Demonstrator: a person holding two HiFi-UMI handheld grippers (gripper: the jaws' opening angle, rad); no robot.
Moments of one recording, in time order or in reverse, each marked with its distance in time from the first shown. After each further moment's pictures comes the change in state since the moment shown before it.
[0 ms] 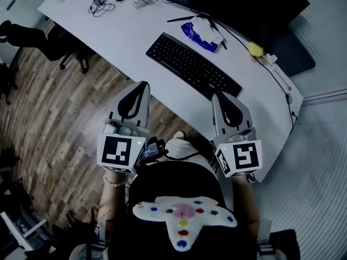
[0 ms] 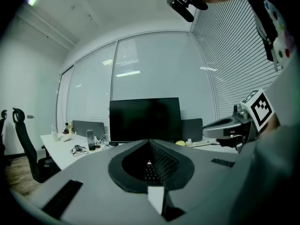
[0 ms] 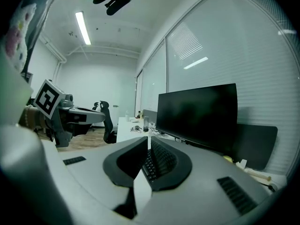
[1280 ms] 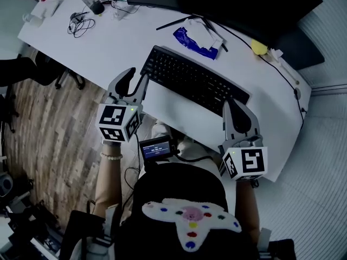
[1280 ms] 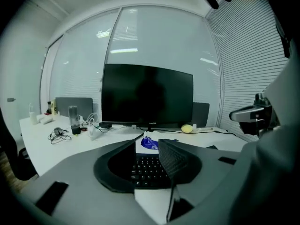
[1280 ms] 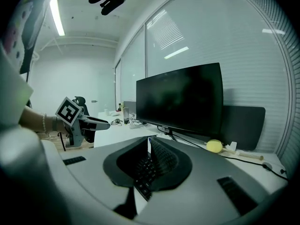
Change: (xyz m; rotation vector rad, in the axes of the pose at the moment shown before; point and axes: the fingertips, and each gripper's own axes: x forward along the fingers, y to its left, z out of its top) left arm 0.161 0.092 -0.081 -0.026 0.215 -0.171; right arm 0.056 -0.058 -0.038 0.162 0.121 -0.232
